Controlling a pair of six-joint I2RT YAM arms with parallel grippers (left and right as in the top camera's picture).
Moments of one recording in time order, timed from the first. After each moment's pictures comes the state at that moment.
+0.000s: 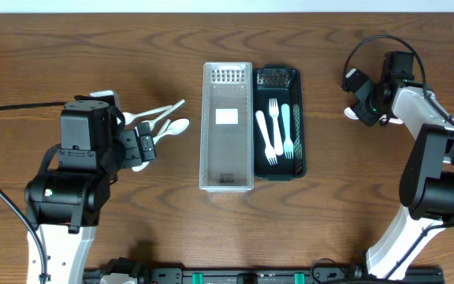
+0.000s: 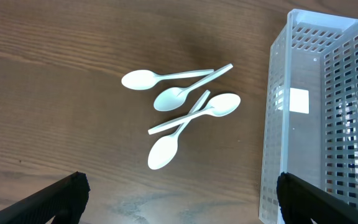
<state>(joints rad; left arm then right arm) -0.10 1.02 1.17 -1.02 -0.09 -0.22 -0.16 2.04 1.33 -0.50 -0.05 -0.90</state>
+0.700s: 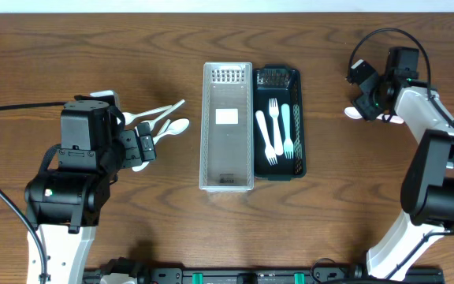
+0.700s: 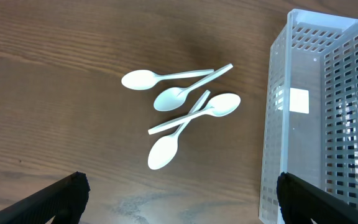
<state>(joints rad) -0.10 1.02 1.17 -1.02 -0.09 -0.22 -0.16 1.98 1.33 -0.47 -0.04 -0.83</state>
